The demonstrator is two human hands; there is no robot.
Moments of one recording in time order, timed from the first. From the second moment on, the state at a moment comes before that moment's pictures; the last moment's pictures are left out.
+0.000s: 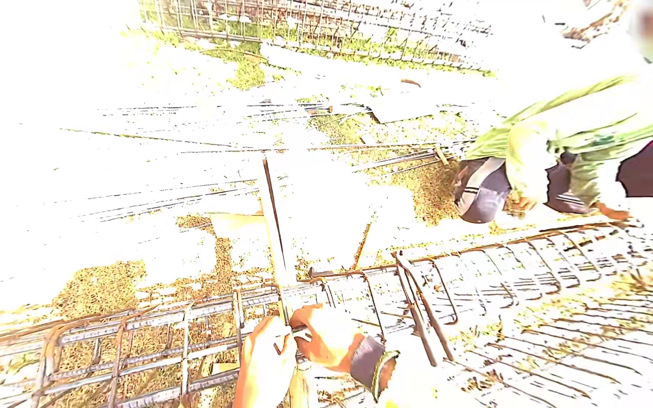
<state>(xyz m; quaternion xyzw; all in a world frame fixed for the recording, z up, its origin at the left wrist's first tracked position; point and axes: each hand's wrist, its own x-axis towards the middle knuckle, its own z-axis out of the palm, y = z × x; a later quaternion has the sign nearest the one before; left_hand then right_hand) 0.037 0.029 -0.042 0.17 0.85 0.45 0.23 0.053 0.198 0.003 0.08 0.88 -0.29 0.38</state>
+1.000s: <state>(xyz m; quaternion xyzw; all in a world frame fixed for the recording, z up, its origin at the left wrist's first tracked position) 0.035 0.027 -0.040 0.17 0.85 0.44 0.23 0.041 0.192 0.023 0.03 0.86 -0.17 0.48</state>
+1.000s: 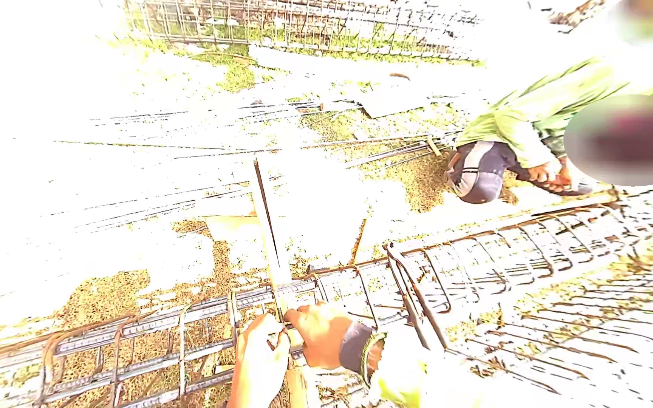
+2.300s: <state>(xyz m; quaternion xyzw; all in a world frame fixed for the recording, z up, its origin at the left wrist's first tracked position) 0.030 0.025 -0.040 0.19 0.86 0.43 0.21 0.139 0.161 0.008 0.12 0.97 -0.17 0.16</state>
